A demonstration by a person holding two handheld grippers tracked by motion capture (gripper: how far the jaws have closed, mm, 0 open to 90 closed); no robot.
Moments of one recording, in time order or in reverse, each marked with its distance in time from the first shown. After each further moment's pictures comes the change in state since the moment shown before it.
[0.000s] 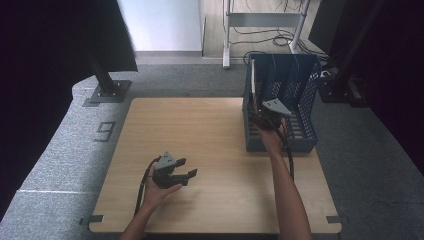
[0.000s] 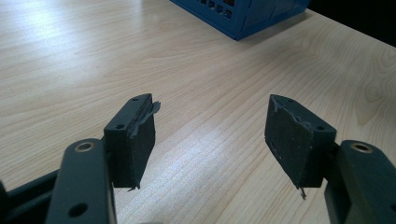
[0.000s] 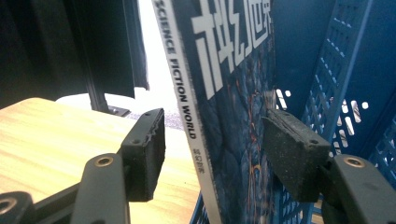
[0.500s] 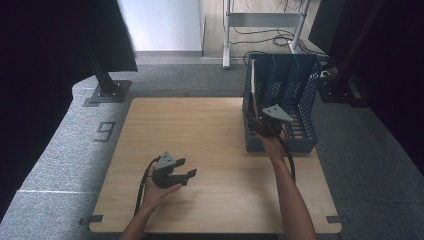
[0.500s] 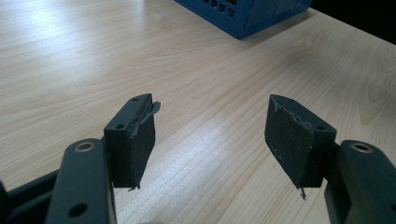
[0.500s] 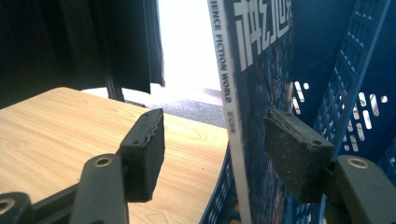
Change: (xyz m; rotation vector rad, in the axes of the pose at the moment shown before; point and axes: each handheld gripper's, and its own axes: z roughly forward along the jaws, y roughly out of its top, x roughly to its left) left arm 0.001 -0.001 0.000 0.002 0.007 -0.004; right arm 0.007 -0.009 -0.022 0.005 0.069 -0.015
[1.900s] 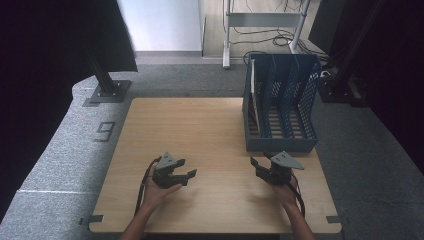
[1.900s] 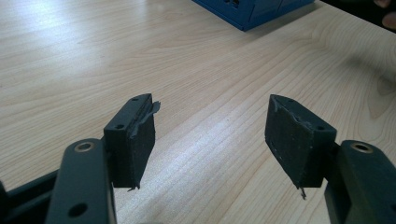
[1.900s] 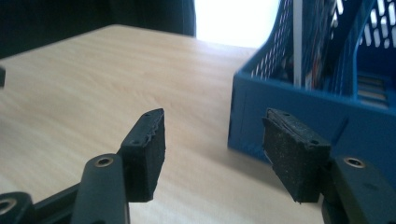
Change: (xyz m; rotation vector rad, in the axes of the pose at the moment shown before) left arm 0.001 -0.003 0.004 0.024 0.007 0.000; right arm 0.023 -0.094 -0.103 0.123 0.128 0.010
